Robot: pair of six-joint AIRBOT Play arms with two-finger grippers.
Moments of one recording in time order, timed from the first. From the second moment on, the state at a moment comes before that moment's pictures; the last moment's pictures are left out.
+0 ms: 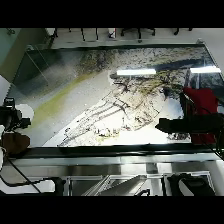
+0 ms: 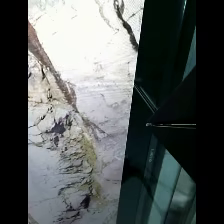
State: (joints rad) left arm 0.41 -1.51 1.06 -1.02 0.92 1.35; right arm 0.00 -0.80 0.72 2.14 -1.21 -1.56
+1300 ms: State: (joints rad) left arm -0.80 -1.45 1.64 -1.61 1.27 1.39; right arm 0.00 -0.80 0.72 2.13 -1.20 -1.56
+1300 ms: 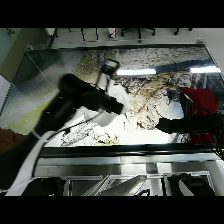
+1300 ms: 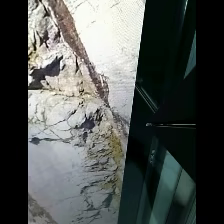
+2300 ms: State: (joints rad) left arm -0.36 -1.04 1.05 -1.77 1.20 1.33; right arm 0.02 -0.99 0.75 2.27 -1.15 -1.74
